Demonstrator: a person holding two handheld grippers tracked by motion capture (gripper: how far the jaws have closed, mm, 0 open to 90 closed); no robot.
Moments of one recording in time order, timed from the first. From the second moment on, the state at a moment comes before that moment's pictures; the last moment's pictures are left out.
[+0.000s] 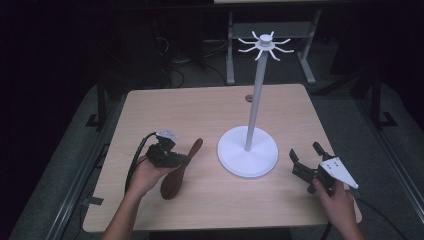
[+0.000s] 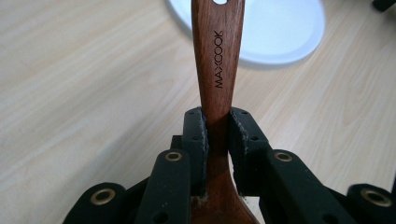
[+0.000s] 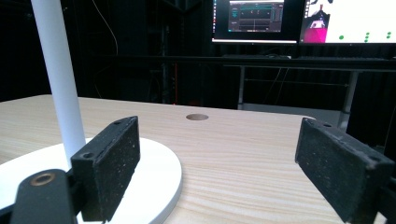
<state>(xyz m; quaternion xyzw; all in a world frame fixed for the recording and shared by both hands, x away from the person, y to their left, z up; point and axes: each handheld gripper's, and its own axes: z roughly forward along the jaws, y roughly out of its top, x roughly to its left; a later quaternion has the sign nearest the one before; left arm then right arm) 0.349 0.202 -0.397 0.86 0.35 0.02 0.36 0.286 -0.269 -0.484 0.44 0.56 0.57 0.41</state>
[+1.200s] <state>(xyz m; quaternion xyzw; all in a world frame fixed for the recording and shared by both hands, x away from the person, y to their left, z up) 0.338 0.228 -0.365 0.80 0.28 0.07 0.53 0.286 -0.269 -0.484 0.44 0.56 0.57 0.41</state>
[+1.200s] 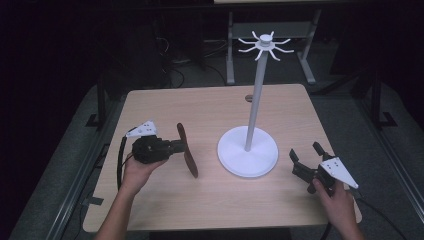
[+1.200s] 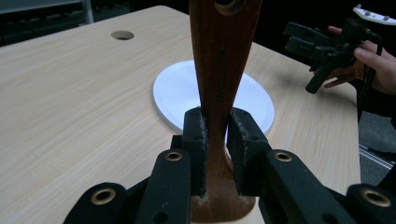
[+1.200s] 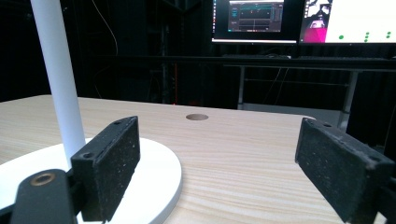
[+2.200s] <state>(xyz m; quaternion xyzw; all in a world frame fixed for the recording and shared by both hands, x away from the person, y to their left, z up) 0.351 0.200 -0.299 0.79 0.21 0.08 0.57 0.286 -0.269 -0.484 0.44 0.56 0.57 0.41</state>
